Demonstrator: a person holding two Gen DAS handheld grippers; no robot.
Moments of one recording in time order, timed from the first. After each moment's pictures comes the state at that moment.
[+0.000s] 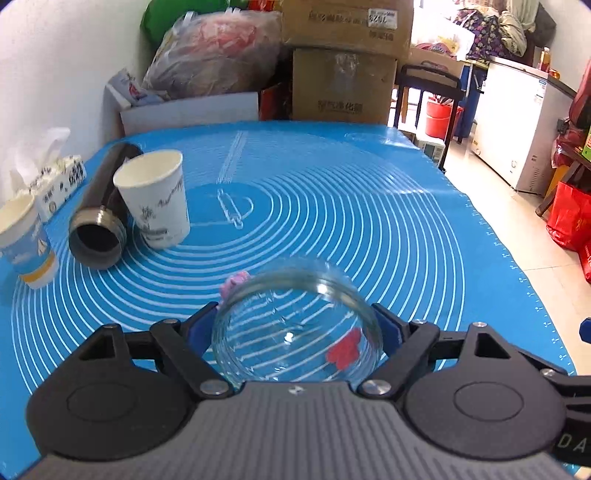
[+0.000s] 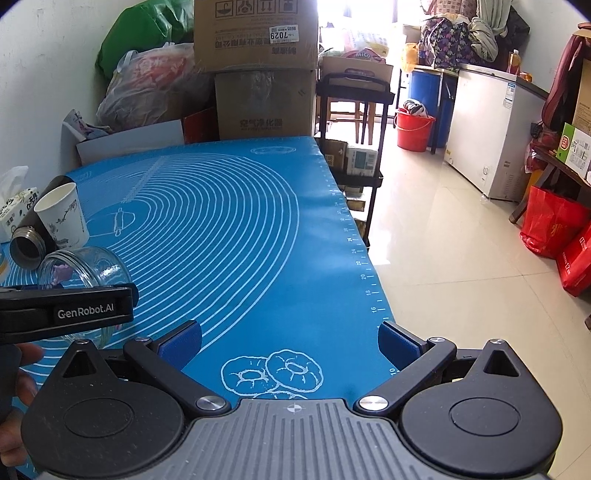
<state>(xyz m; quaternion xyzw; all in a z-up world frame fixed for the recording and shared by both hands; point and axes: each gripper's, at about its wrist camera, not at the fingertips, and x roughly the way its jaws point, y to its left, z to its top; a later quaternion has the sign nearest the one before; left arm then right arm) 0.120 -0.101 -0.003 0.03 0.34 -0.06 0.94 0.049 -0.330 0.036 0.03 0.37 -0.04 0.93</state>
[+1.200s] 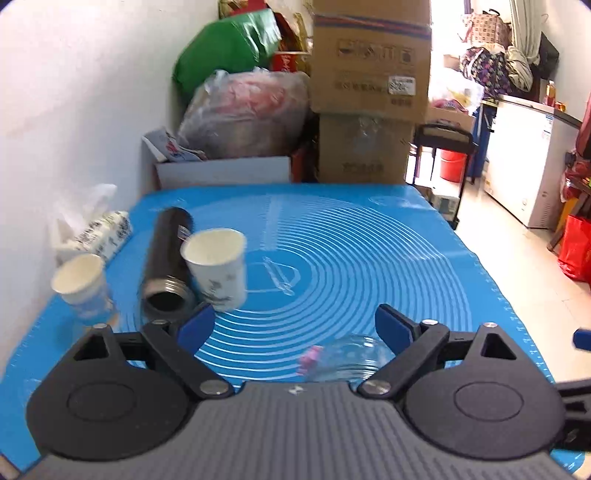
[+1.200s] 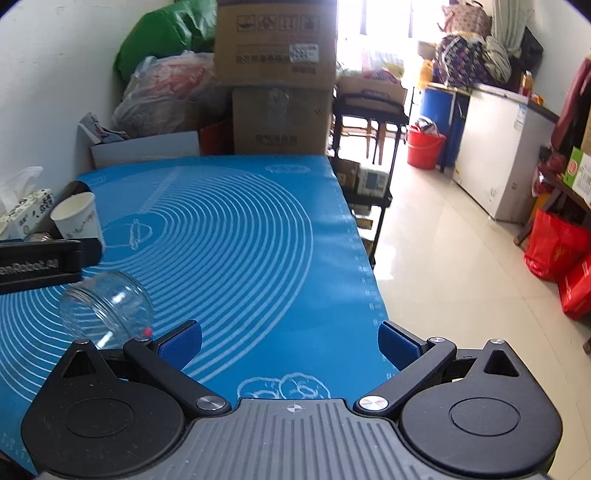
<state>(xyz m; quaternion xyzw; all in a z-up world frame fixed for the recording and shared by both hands) 0.096 -0.064 0.062 0.03 0.28 -0.03 0.96 0.050 -0.316 0.069 0.00 0.35 -0.01 0.94</state>
